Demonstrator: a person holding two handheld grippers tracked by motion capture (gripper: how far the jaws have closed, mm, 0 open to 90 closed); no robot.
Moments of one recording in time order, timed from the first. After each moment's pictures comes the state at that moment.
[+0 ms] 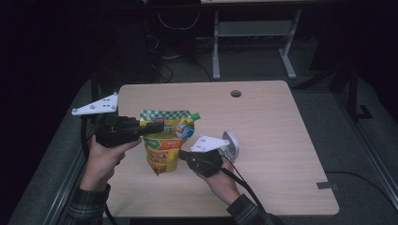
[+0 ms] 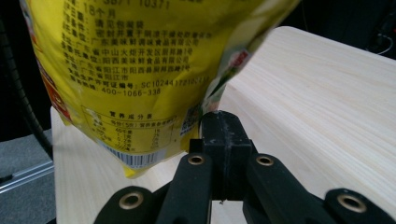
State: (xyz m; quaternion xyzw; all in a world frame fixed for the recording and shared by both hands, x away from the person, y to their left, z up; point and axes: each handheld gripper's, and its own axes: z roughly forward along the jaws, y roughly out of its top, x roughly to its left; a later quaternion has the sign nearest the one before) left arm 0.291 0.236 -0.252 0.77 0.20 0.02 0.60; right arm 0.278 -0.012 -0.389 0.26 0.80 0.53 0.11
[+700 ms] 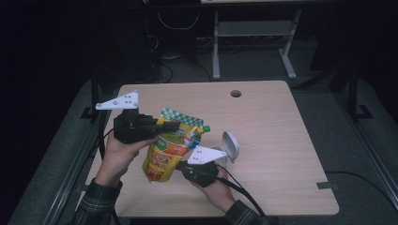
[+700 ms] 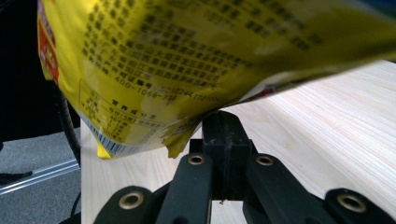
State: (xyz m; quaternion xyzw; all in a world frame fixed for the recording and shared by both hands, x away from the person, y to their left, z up) left arm 0.302 0.201 -0.253 0.79 0.19 0.01 0.58; right arm 0.262 -0.003 -0.407 0.21 0.79 0.57 0.10
